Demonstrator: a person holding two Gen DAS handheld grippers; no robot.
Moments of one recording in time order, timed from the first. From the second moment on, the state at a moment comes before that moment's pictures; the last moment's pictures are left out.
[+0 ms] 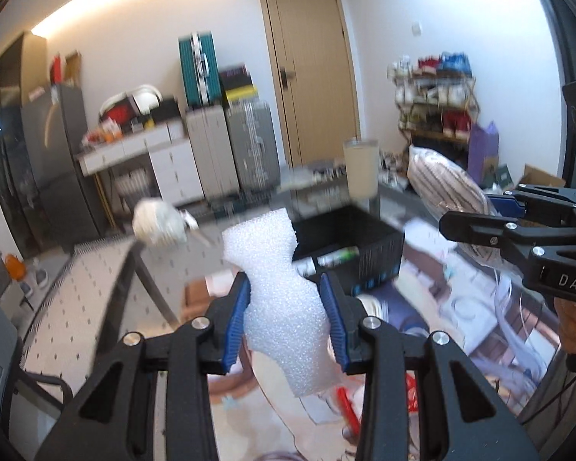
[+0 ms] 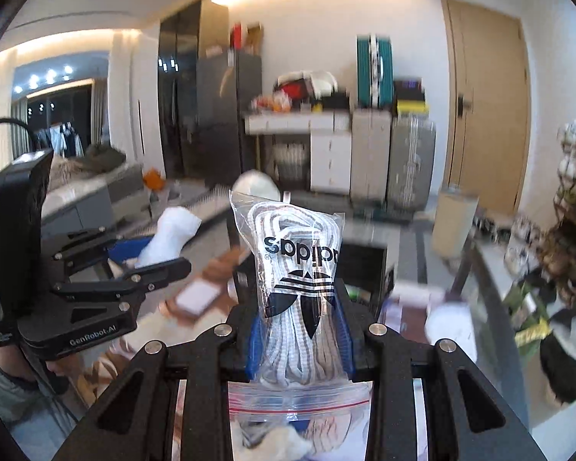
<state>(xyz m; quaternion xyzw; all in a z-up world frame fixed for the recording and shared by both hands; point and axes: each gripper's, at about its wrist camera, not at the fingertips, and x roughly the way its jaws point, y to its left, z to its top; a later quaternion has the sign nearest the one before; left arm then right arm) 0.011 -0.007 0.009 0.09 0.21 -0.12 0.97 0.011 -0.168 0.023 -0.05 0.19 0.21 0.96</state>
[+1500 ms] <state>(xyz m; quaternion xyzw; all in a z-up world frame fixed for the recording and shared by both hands) 0.053 0.000 0.042 0.01 0.12 -0.10 0.99 0.054 -0.153 0.043 -0.02 0.13 0.19 0.97</state>
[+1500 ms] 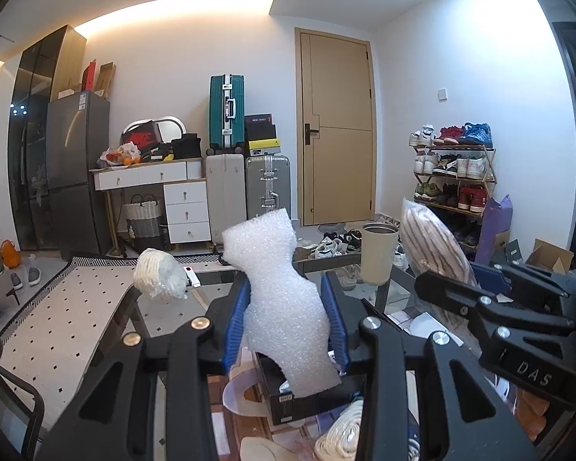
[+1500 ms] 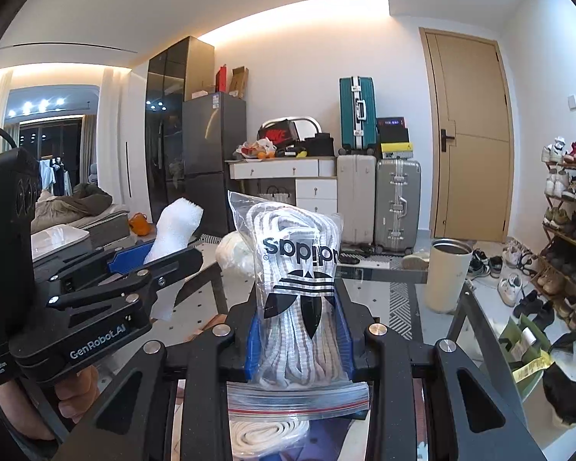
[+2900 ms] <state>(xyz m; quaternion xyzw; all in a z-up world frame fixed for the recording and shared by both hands) 0.164 -0.037 -0.033 0.03 0.37 -0.11 0.92 0.214 -0.145 -0.017 0.00 0.36 0.17 0.92</state>
